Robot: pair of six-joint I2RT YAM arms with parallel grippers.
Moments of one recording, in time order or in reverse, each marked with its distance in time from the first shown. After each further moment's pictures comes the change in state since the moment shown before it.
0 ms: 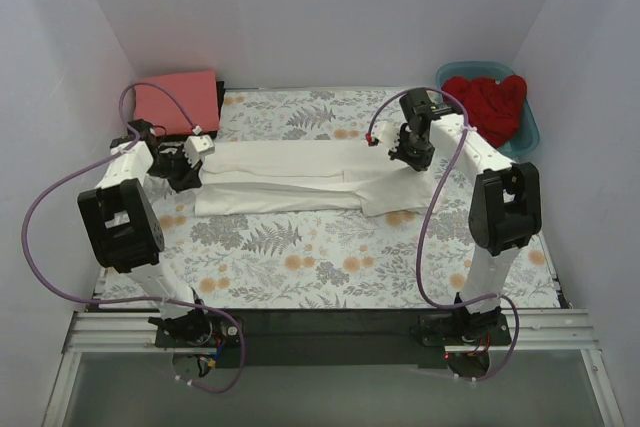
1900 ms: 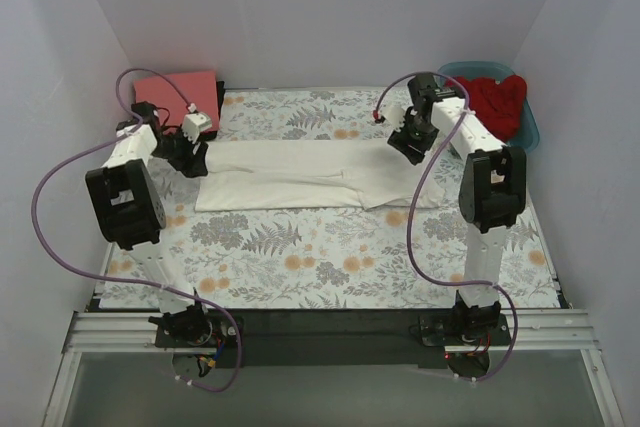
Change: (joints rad) left arm -0.038 0.209 0.216 0.088 -0.053 -0.290; right arm -0.076 0.225 0.259 -0.019 -0.046 0.076
